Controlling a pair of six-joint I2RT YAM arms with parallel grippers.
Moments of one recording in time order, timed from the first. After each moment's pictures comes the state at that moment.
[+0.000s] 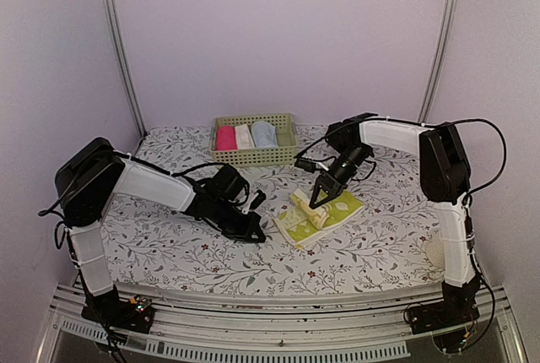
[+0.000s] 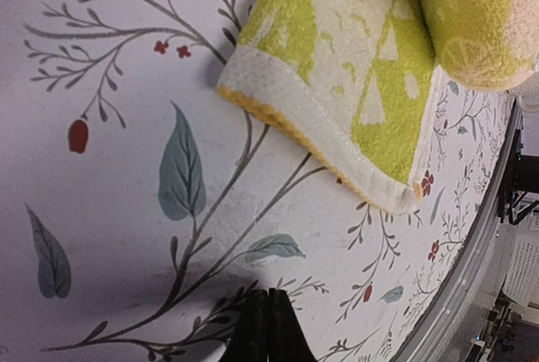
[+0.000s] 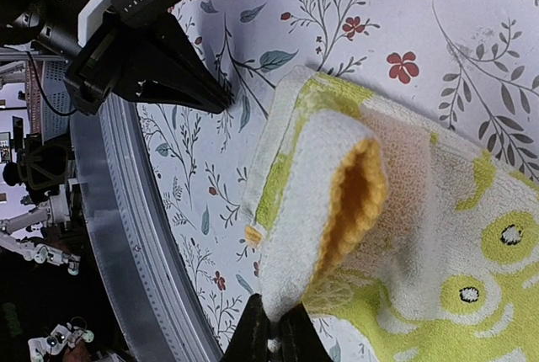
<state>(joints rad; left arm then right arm) -0.79 1.91 1.01 -0.12 0.41 -0.51 0.52 2.26 1.87 -1.23 -0.80 -0.43</state>
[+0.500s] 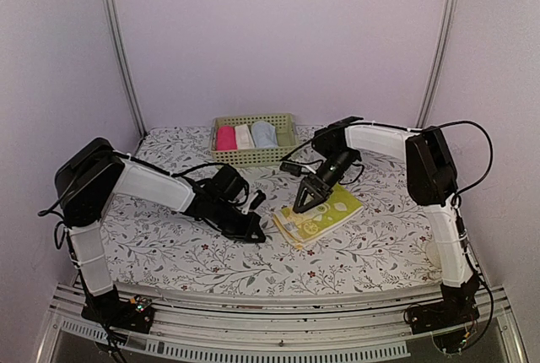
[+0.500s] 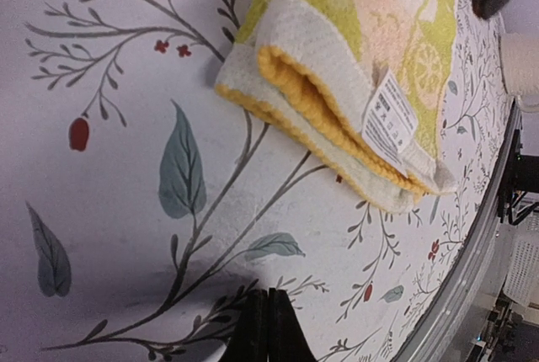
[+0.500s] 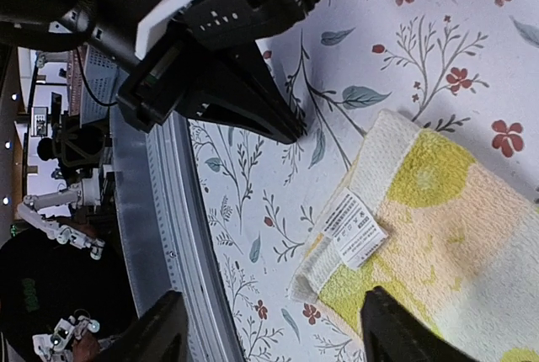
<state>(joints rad) -0.79 1.91 1.01 -0.11 0.41 -0.51 0.58 2.36 1.98 -1.30 -0.93 -0.47</state>
